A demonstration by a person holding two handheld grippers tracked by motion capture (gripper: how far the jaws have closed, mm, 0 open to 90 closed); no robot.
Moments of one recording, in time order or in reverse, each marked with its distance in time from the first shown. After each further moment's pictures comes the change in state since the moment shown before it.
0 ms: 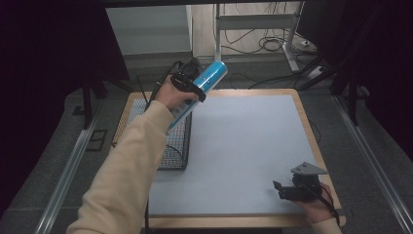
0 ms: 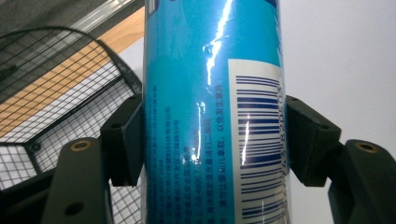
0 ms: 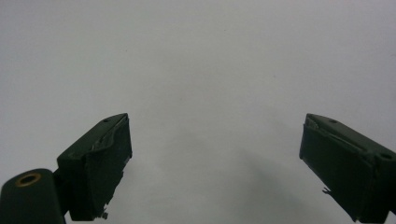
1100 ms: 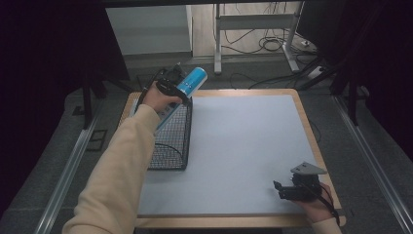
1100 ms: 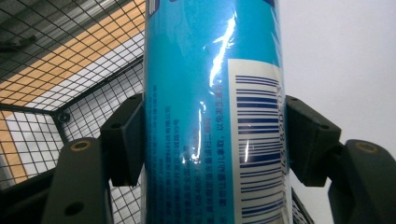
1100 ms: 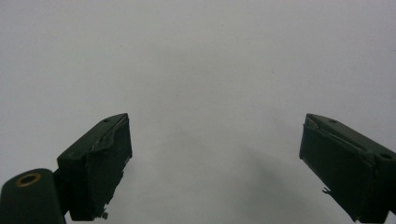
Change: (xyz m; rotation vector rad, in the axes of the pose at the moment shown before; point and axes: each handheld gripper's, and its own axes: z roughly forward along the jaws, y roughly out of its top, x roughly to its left) left arm 0.055 -0.028 0.040 0.061 0.057 -0.059; right arm -0.001 -0.001 0.002 0.013 -0.006 0.003
